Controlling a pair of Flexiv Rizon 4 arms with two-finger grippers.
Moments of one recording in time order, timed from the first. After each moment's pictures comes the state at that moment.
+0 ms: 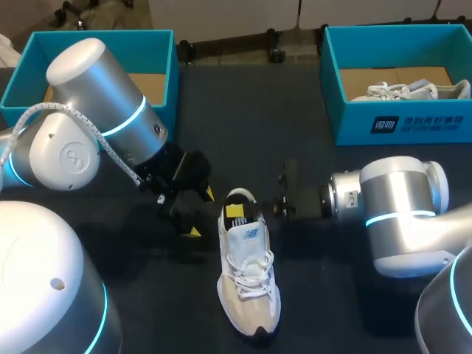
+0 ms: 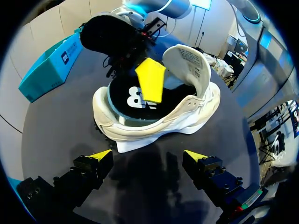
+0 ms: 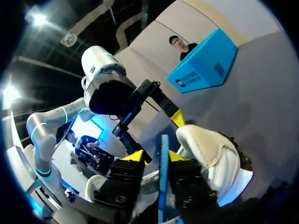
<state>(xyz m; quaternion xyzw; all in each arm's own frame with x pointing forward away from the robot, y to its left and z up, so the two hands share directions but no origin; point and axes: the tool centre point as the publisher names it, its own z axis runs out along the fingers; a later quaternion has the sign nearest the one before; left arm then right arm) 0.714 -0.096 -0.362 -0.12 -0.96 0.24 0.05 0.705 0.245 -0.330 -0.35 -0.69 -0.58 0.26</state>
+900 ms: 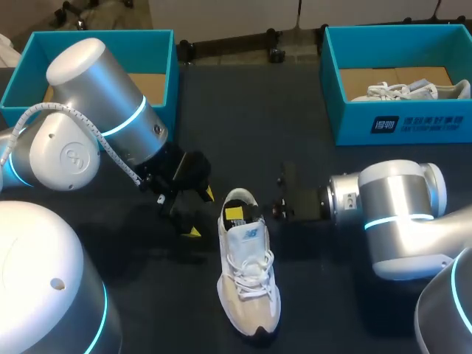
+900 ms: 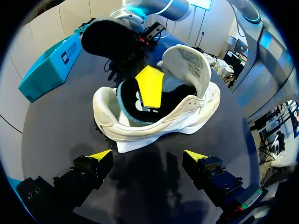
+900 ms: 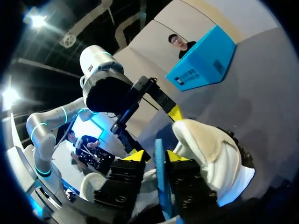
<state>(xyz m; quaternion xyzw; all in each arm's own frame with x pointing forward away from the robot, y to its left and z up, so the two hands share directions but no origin) 0.714 -0.096 -0.362 -0.12 -0.96 0.24 0.05 0.701 0.248 -0.334 -0.35 -0.69 -0.58 0.27</state>
